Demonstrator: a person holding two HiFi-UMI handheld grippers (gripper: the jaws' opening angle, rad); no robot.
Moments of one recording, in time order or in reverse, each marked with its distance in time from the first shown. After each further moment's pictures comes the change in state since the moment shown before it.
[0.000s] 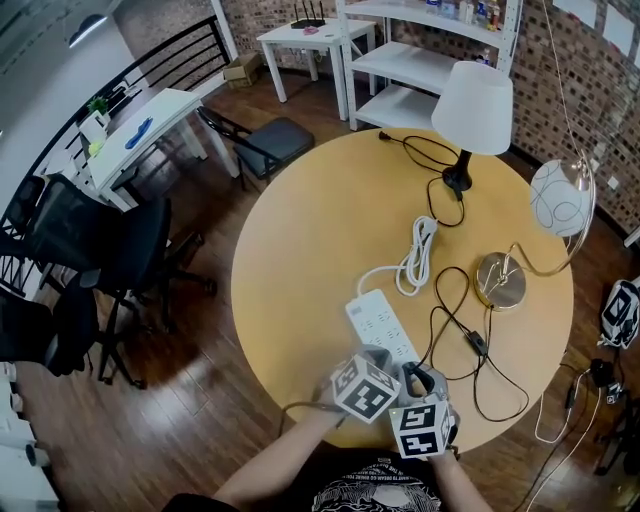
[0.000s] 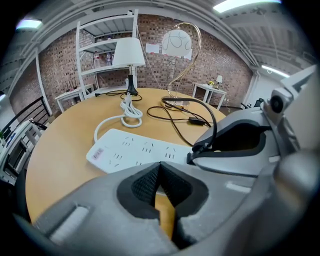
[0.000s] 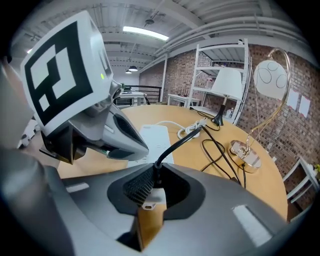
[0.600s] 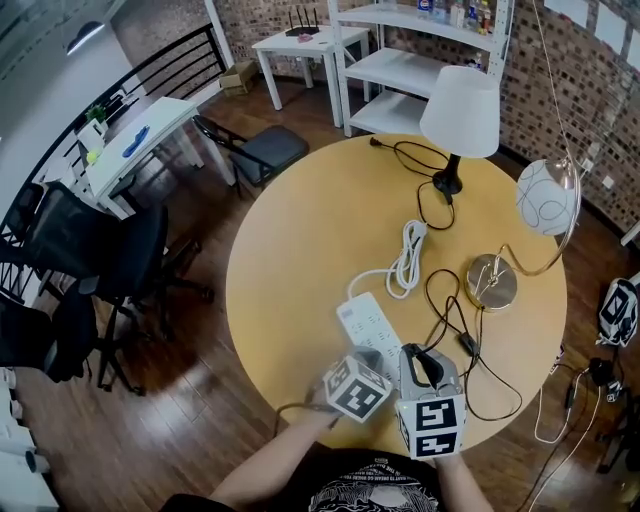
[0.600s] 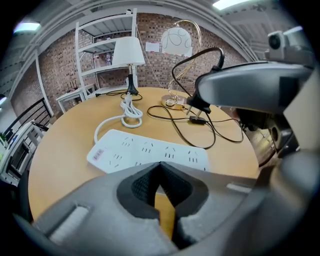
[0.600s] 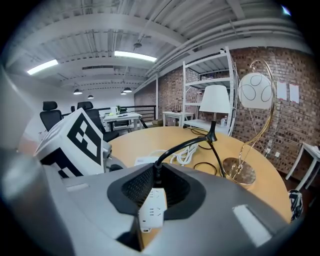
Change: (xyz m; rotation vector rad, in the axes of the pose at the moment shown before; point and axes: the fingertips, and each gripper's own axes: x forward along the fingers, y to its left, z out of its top) left arm 0.000 0.000 0.003 0.008 0.007 0.020; right arm -0.041 -0.029 0.074 0.112 -0.213 0.005
